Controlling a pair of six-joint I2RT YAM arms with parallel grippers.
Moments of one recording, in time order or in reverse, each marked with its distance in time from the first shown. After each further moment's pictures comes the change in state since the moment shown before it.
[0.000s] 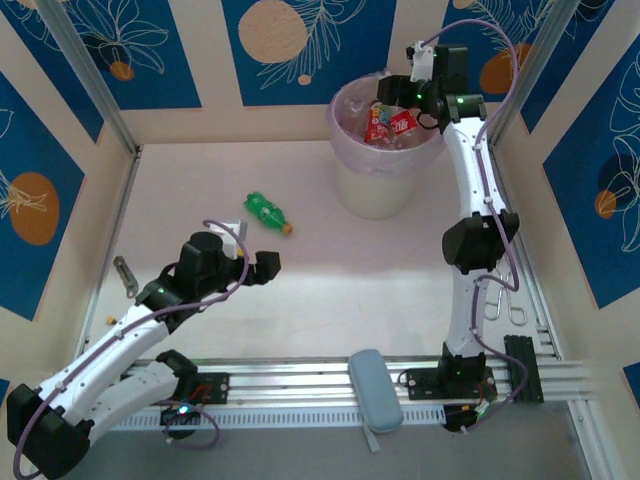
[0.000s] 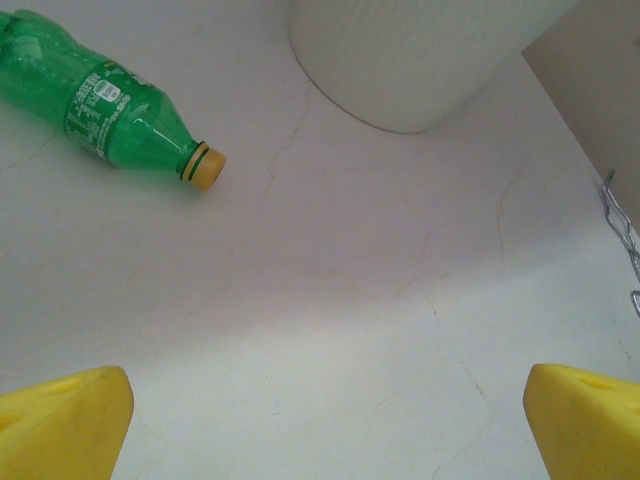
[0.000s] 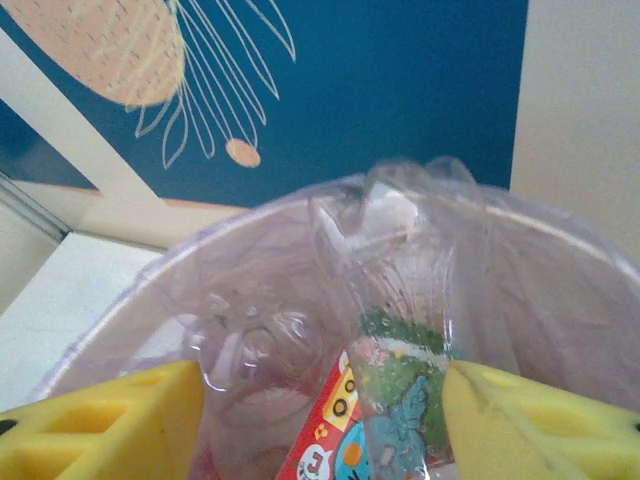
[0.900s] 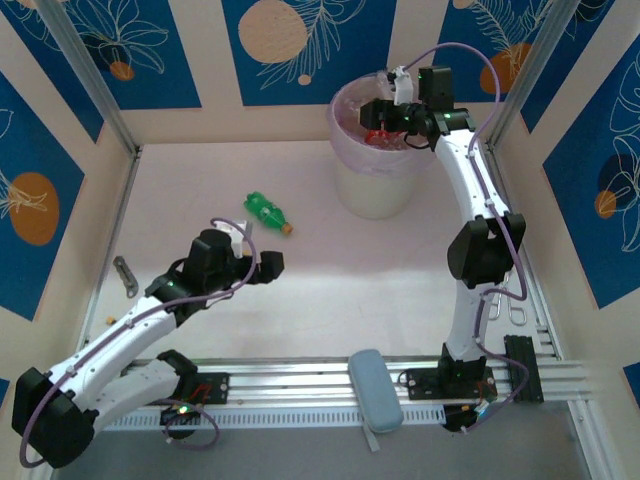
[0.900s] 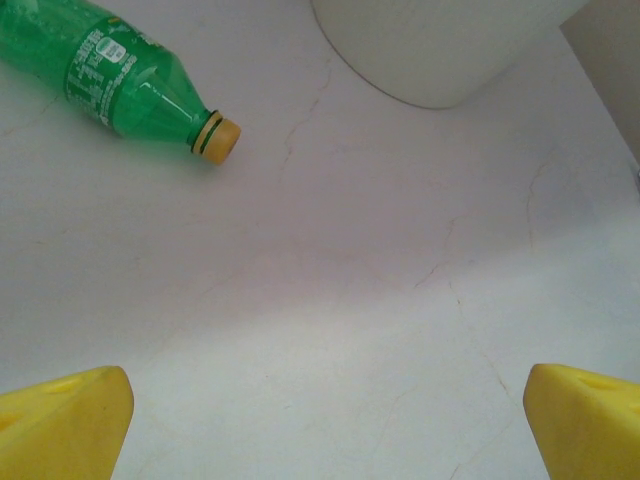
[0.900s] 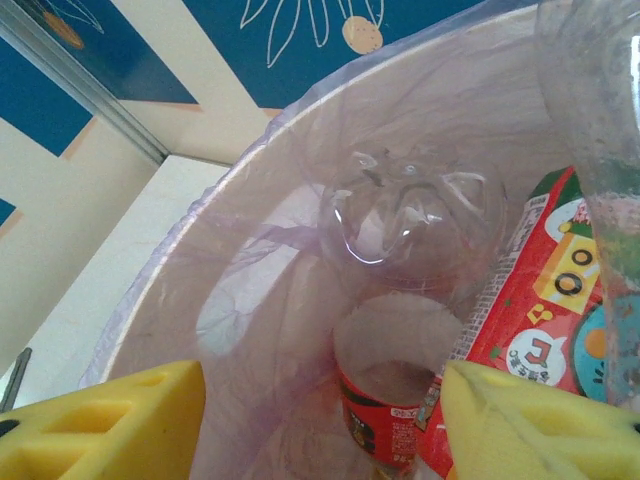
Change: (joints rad) left arm 0.000 0.092 0.000 0.017 -0.010 -0.015; right arm 0.050 -0.182 -0.386 0.123 -0.163 0.017
